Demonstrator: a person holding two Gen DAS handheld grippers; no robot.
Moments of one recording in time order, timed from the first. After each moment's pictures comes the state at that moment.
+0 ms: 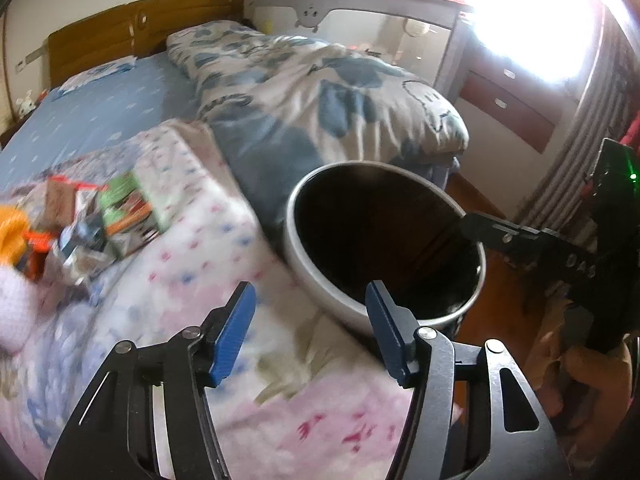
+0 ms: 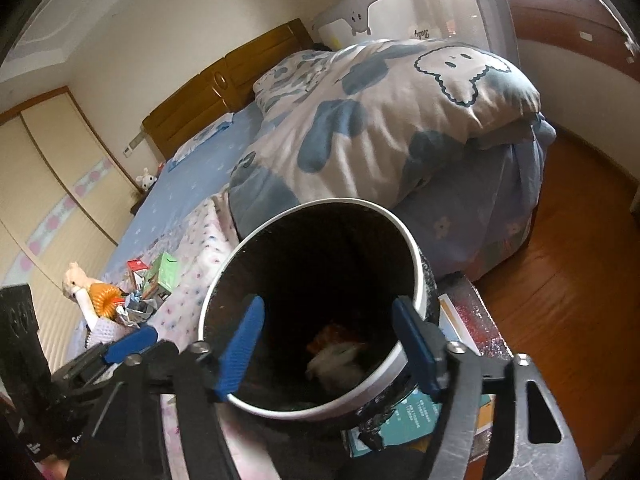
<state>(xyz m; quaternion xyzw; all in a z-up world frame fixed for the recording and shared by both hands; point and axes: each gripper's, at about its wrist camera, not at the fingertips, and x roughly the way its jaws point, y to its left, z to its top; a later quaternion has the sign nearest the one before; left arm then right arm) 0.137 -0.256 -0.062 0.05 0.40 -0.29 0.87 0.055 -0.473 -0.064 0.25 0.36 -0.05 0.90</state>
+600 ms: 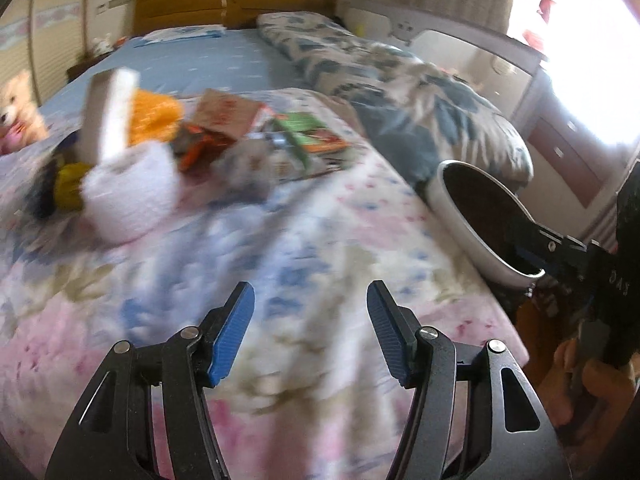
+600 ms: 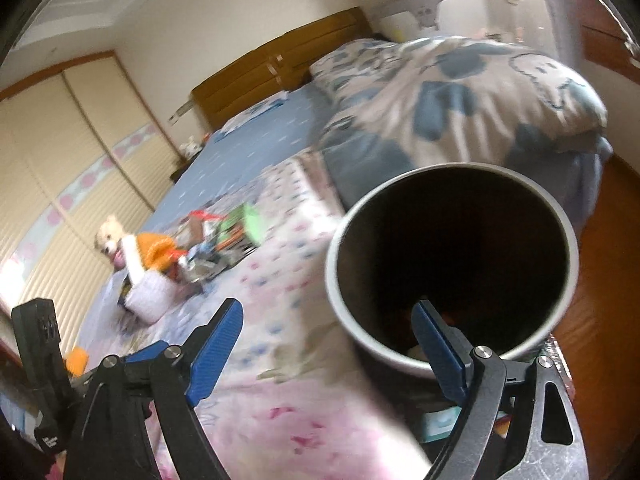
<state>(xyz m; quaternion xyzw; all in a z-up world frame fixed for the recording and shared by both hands) 0.125 -0.112 -0.078 -0.02 0.42 -0.18 0.89 0.071 -0.360 -0.060 0.21 0.37 0.03 0.90</state>
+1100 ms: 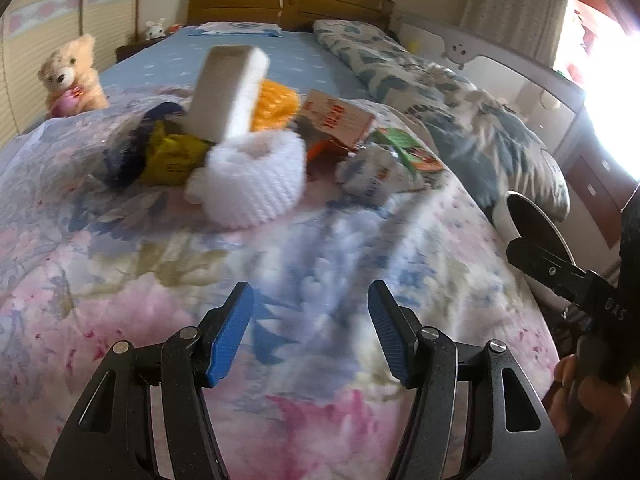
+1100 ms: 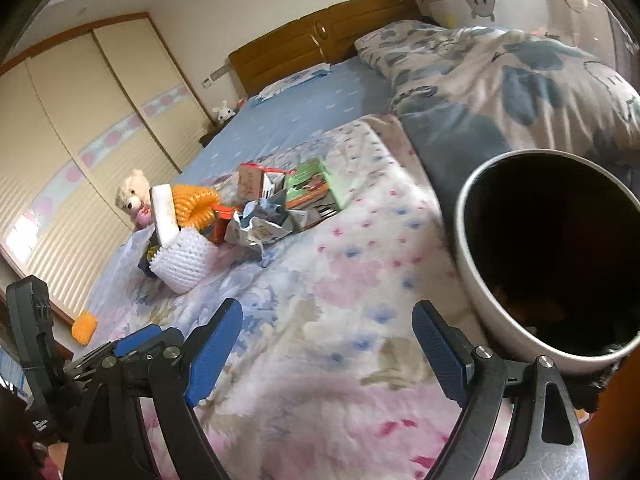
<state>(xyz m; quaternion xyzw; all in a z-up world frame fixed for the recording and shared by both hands) 0.134 -0.038 -0.086 -0.06 0.42 -0.10 0.90 0.102 -0.281 -0.074 0.18 0.40 0.09 0.90</state>
